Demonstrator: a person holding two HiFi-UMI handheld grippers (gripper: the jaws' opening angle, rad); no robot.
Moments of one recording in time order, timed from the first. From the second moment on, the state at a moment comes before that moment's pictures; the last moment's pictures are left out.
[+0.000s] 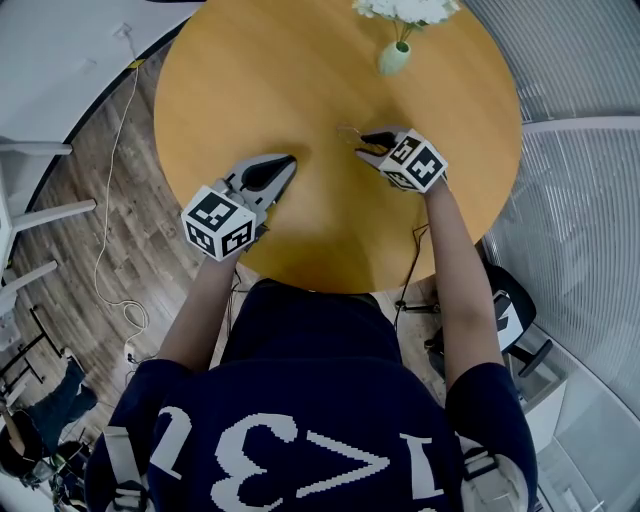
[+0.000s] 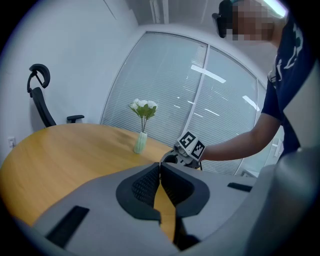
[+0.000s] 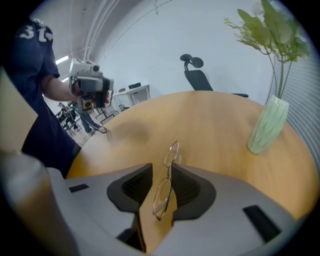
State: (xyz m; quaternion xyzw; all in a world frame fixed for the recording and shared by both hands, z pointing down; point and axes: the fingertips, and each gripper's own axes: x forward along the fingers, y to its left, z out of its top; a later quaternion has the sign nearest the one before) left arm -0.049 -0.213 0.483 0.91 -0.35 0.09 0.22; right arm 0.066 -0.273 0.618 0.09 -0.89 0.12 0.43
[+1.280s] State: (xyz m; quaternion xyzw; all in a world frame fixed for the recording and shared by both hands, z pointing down) left arm -0.056 -0.215 0.351 0.90 -0.44 0.02 0.03; right arm 0.153 -0.228 0.324 0.48 -0.88 0.02 0.01
